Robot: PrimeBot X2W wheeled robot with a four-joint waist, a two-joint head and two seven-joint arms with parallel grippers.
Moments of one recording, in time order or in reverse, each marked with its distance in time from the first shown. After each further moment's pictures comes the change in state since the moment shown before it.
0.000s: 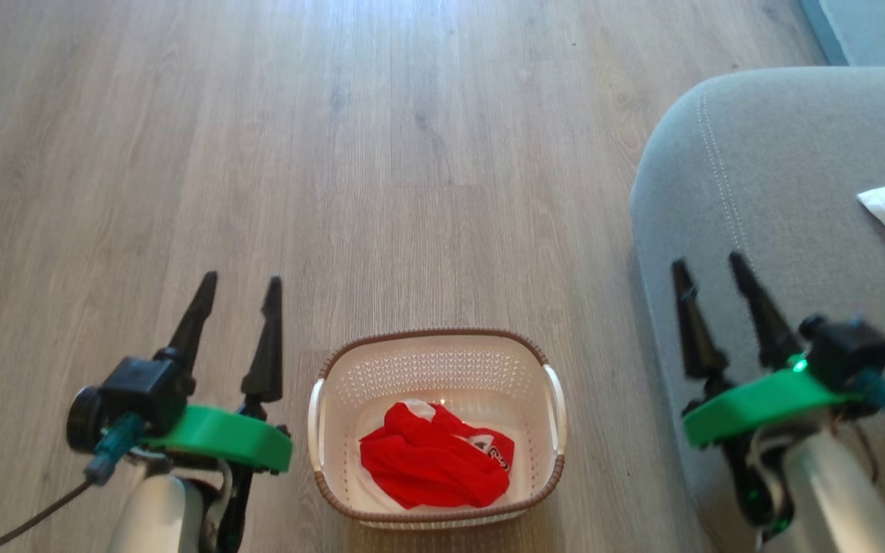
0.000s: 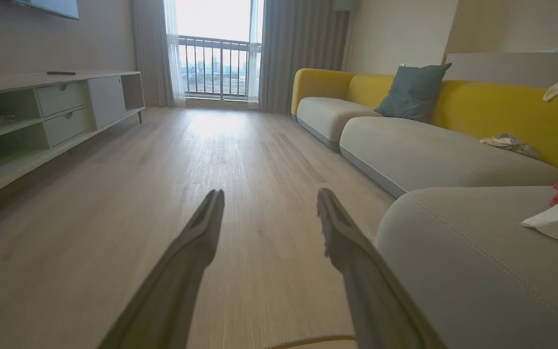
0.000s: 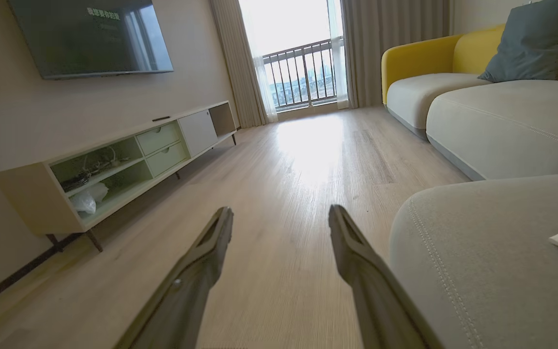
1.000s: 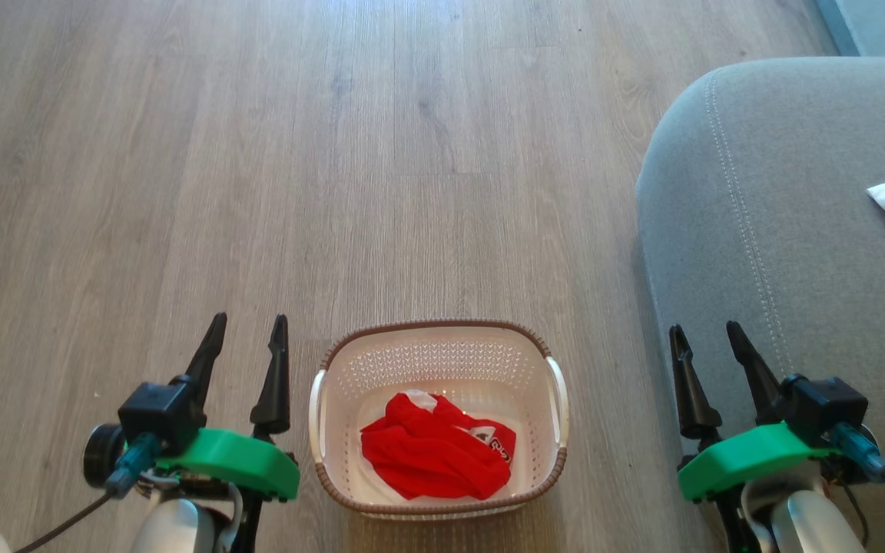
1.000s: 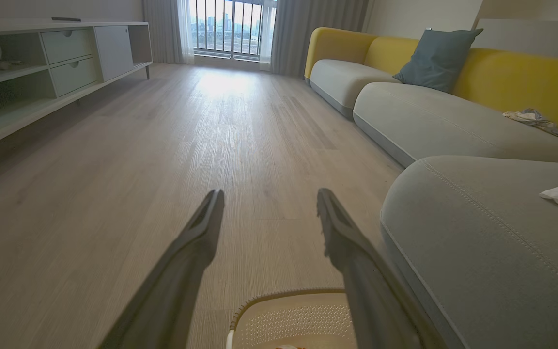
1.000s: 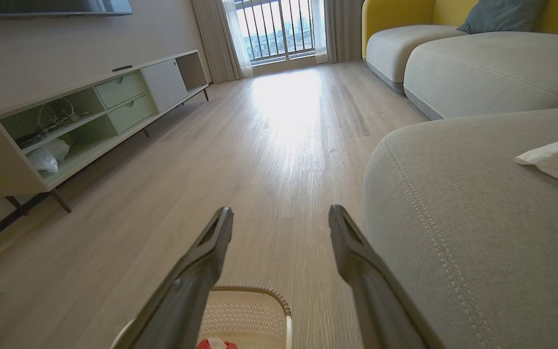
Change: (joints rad) left arm 0.037 0.000 -0.016 0.077 -0.028 0.042 0.000; right arm 0.117 0.084 -0.080 0.045 -0.142 0.000 0.000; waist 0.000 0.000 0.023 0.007
